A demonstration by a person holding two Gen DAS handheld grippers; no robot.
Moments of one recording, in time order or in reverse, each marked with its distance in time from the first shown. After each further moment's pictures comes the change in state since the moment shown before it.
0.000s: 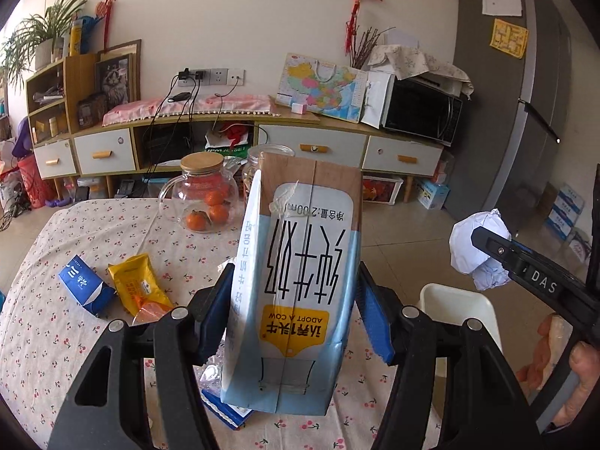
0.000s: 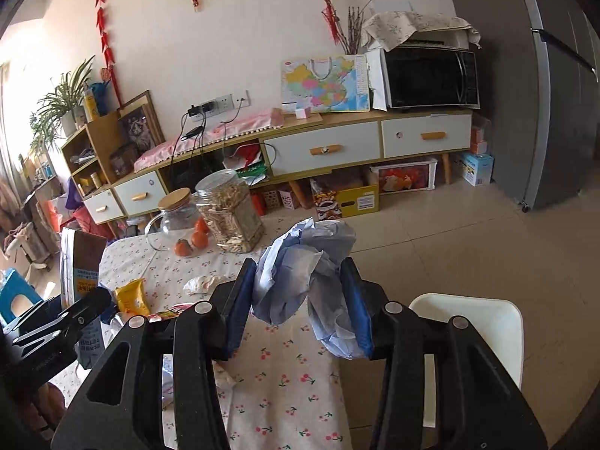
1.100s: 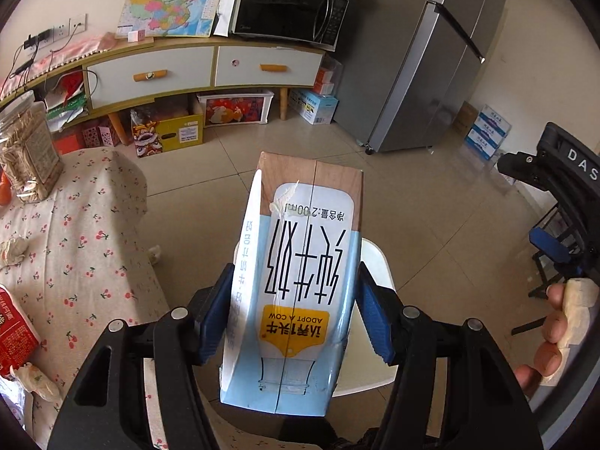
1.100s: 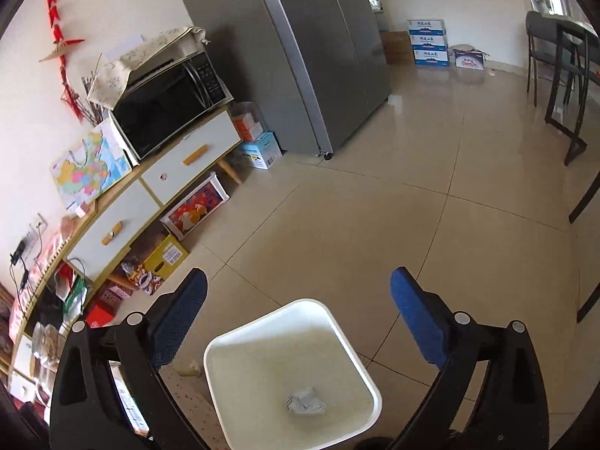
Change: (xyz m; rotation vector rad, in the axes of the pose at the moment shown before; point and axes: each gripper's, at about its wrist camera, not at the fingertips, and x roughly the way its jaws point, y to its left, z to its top) left arm 0.141 -0.245 -0.039 0.153 0.311 -0.371; right arm -0.048 -0.226 -0.016 0.606 -0.081 -0.599
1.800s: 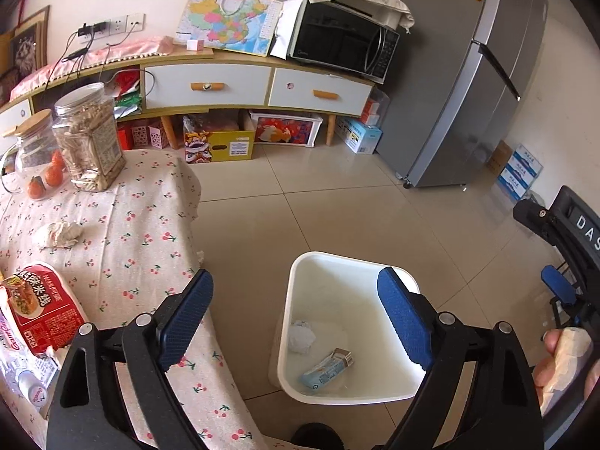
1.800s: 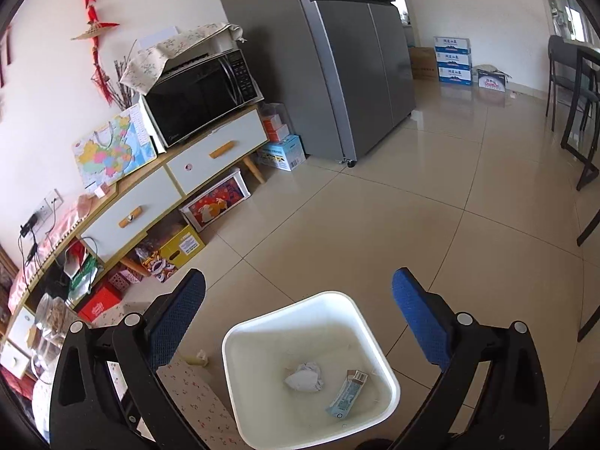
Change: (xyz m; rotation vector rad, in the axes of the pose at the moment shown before) left arm -0.051 0.046 0.003 -0.120 -0.111 0.156; right arm -0.018 0.045 -0.023 -0.131 -0.021 0.060
